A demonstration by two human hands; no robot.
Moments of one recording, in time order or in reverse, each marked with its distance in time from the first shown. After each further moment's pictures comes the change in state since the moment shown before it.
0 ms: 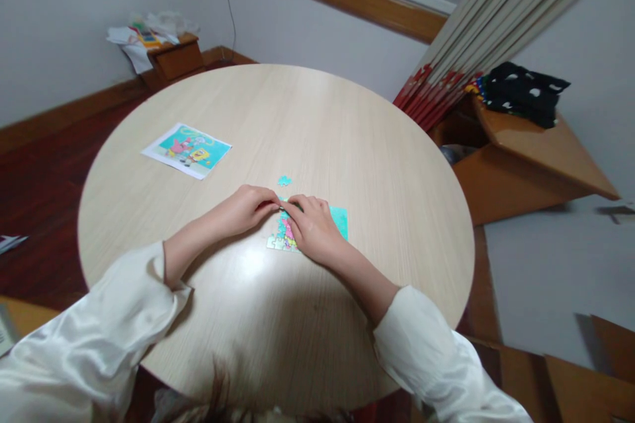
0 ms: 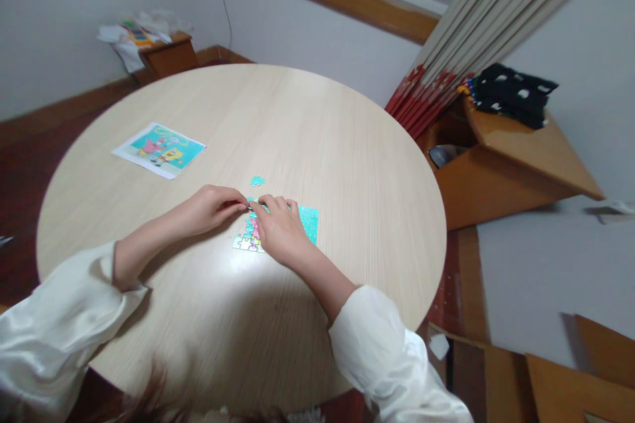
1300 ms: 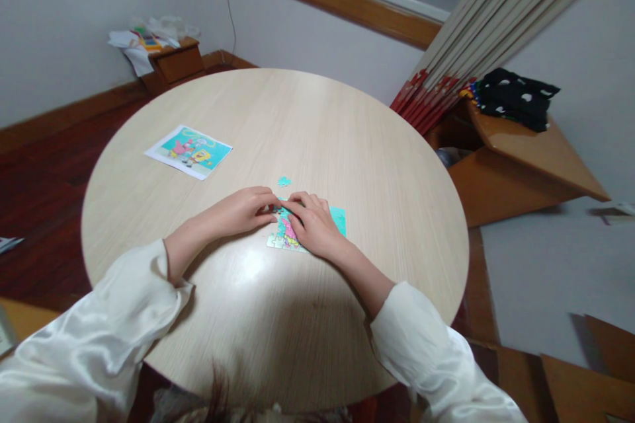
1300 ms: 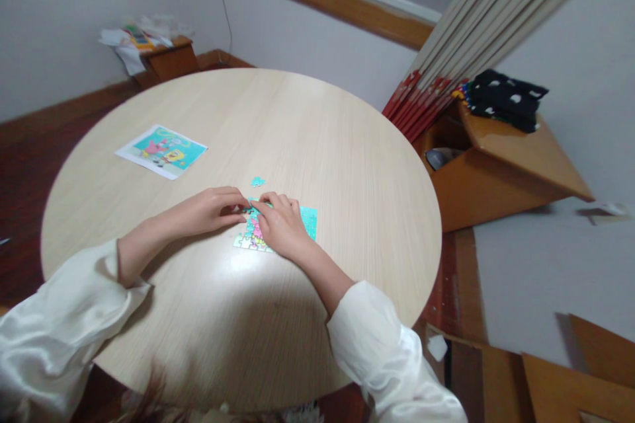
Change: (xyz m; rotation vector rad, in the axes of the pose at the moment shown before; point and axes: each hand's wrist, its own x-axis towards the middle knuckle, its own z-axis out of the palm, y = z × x) left_hand -0.003 -0.008 -0.004 0.095 -0.061 0.143; right_hand 0.003 0.006 -0.001 0.124 0.020 0.049
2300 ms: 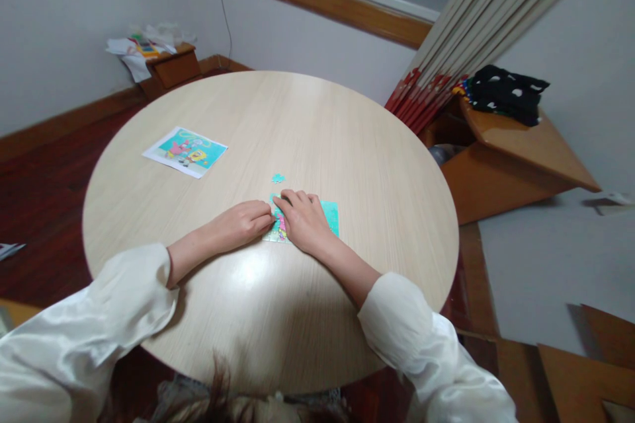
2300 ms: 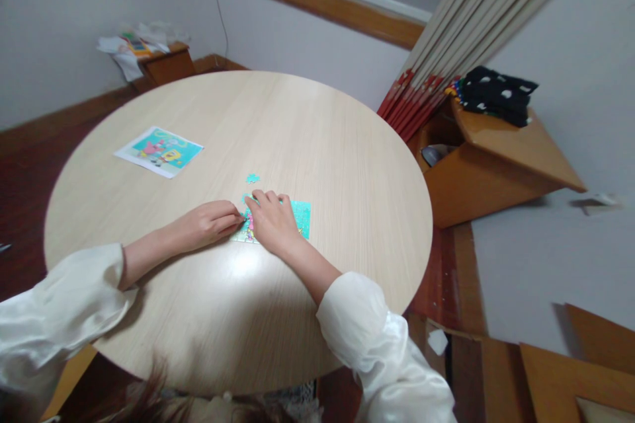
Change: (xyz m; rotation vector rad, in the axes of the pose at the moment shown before) left_hand -0.017 0.008 0.024 0.282 0.105 0.228; right_hand 0.000 -0.011 0.003 -0.265 -0.009 -0.049
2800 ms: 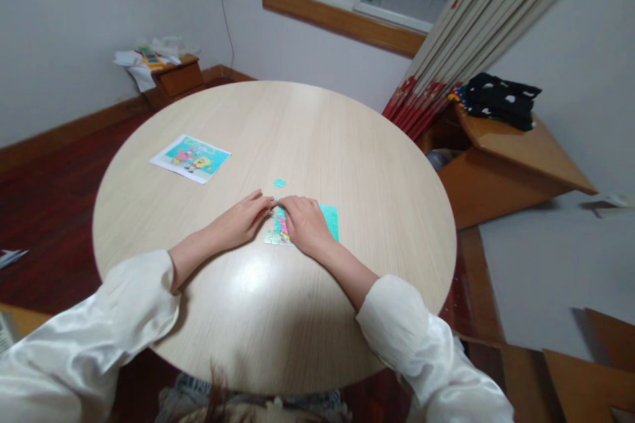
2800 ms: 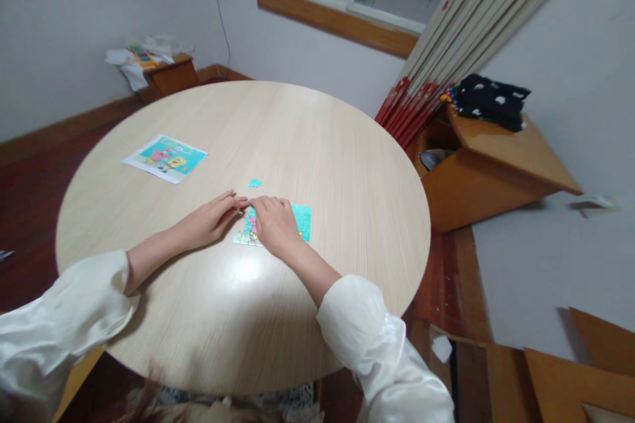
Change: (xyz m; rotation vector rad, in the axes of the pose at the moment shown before) left_hand 0.001 -0.002 0.000 -0.251 0.020 -0.279; right_hand 0.001 0.005 0.009 0.167 0.098 0.021
